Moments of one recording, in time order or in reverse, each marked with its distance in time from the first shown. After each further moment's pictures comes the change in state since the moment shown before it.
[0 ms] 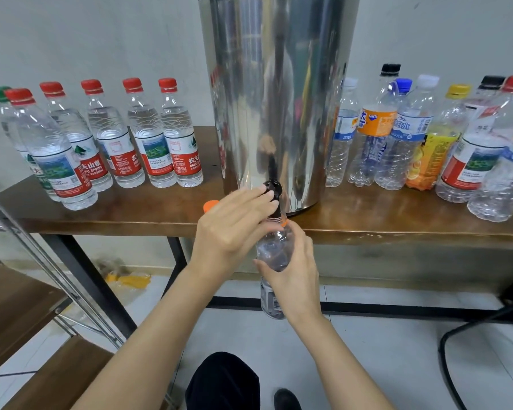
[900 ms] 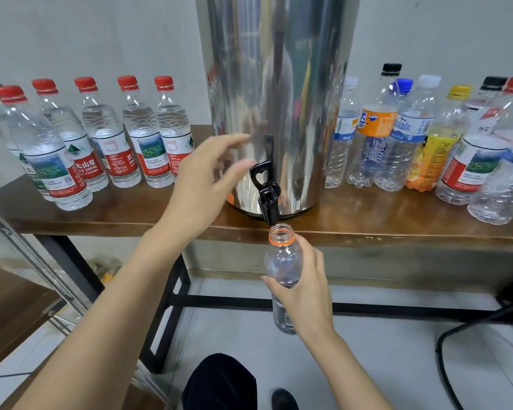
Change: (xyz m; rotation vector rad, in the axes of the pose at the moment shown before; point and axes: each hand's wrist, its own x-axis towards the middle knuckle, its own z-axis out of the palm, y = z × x) left_hand 0.068 -0.026 -0.034 -0.225 -0.240 -0.562; right_hand -0.009 0.021 -0.015 -0.121 0.001 0.071
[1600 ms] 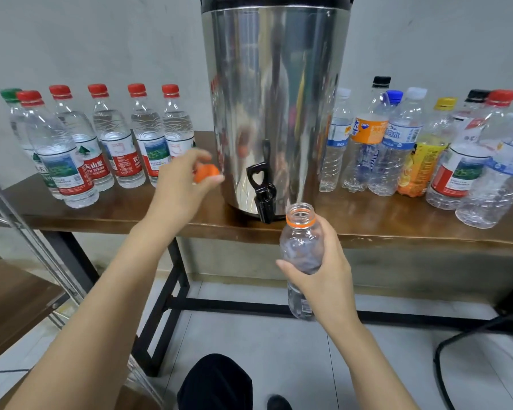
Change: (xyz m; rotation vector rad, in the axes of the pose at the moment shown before) left_hand -0.005 -0.020 -0.015 0.228 -0.011 -0.281; right_hand -0.002 -0.021 -0.053 0.150 0.024 -0.156
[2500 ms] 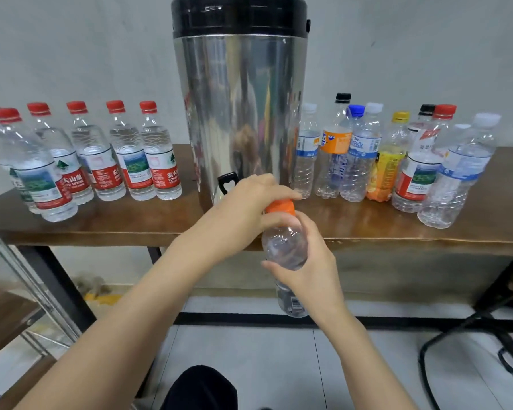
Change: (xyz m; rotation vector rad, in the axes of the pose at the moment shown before) left_hand -0.036 0.112 0.026 -0.035 -0.452 0.499; right_hand 0.006 -0.013 -0.031 -0.033 -0.021 -0.083
